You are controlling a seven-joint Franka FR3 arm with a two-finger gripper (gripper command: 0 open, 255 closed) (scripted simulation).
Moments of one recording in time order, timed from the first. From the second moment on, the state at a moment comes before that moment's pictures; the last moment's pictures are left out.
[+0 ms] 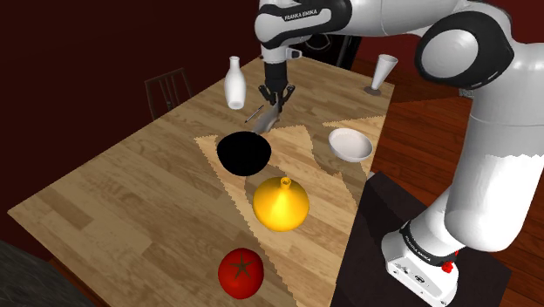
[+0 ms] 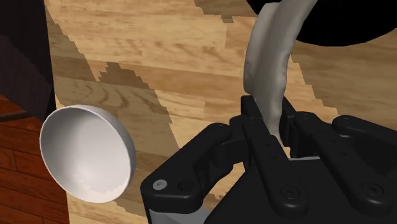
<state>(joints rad) 0.08 0.46 0.02 -1.51 0.05 1.69 1.12</state>
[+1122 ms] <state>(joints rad) 0.21 0.52 0.09 -1.51 0.07 1.77 1.30</state>
